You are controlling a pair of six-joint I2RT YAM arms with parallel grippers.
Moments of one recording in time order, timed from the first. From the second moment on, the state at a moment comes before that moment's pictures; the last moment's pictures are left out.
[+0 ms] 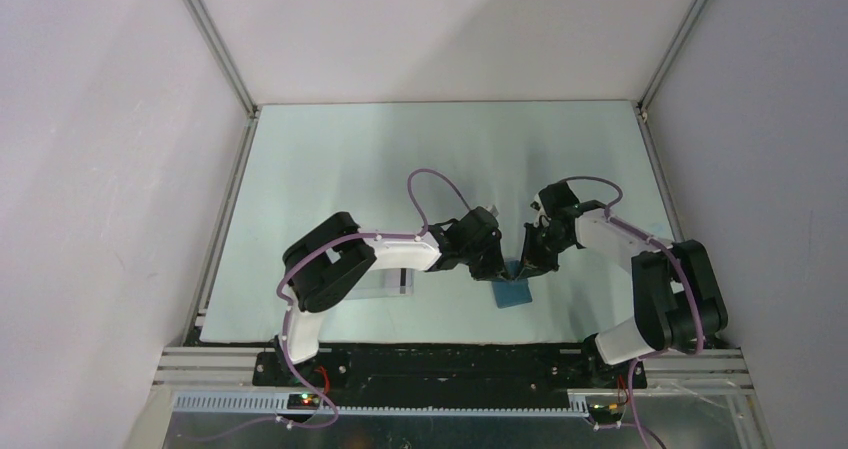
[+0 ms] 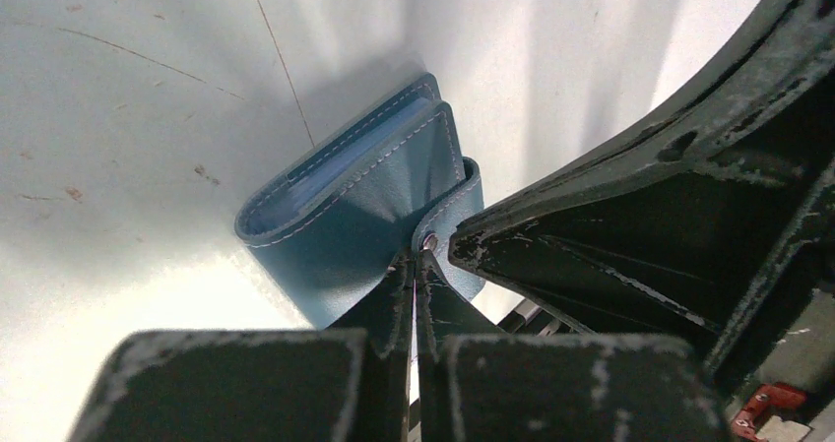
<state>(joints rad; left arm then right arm) -1.01 1.98 1.17 -0.01 0.22 -1.05 0.29 1.48 0.80 -0.65 -0.38 0.47</state>
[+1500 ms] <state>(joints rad) -1.04 1.98 1.20 -0.04 0.24 -1.01 0.28 1.46 0.80 -0.67 -0.36 0.46</state>
